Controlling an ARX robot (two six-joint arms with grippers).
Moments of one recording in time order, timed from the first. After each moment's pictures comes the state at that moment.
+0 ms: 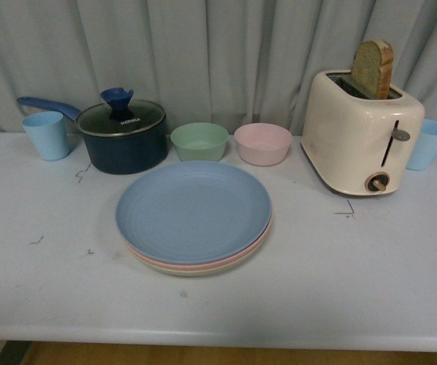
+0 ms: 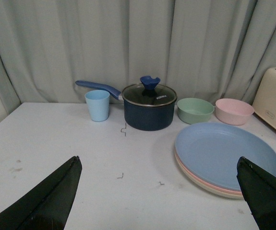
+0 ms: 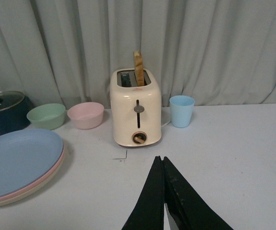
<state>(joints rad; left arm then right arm) 0.00 0.01 0.01 0.00 0.00 -0.01 0.00 0.21 0.04 0.17 0.00 0.00</state>
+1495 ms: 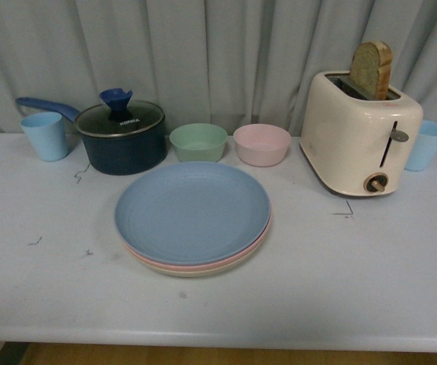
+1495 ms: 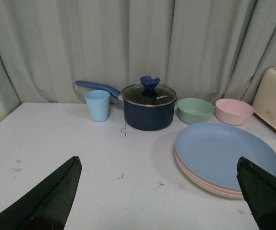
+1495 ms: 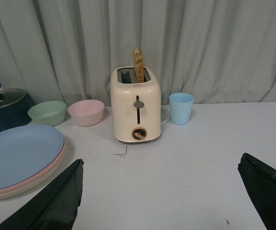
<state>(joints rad) 0.00 0.01 0.01 0.00 0.00 -0.01 0.00 0.00 0.01 0.00 0.00 0.00</state>
